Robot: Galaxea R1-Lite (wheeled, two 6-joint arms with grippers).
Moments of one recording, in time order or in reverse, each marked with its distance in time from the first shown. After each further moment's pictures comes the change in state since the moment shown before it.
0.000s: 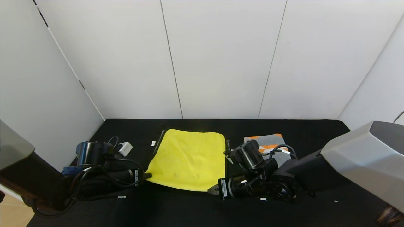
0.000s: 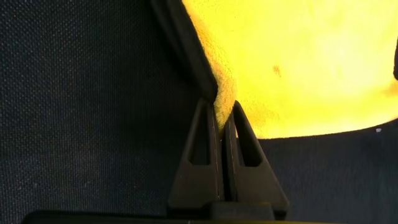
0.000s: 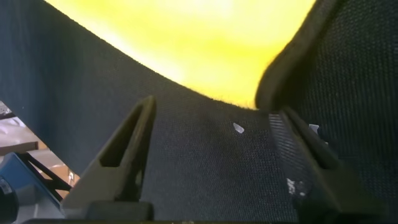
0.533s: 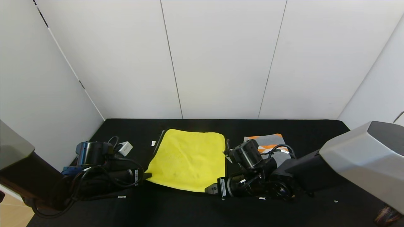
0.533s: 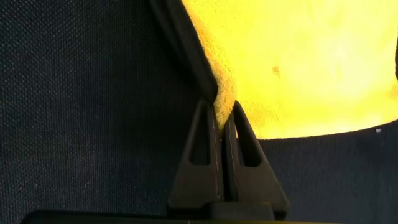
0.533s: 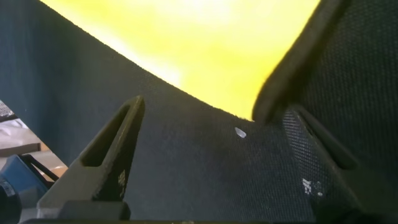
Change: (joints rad) left arm 0.000 0.000 0.000 0.000 0.000 0.000; right arm 0.002 0.008 -0.013 -0.003 0.001 0.006
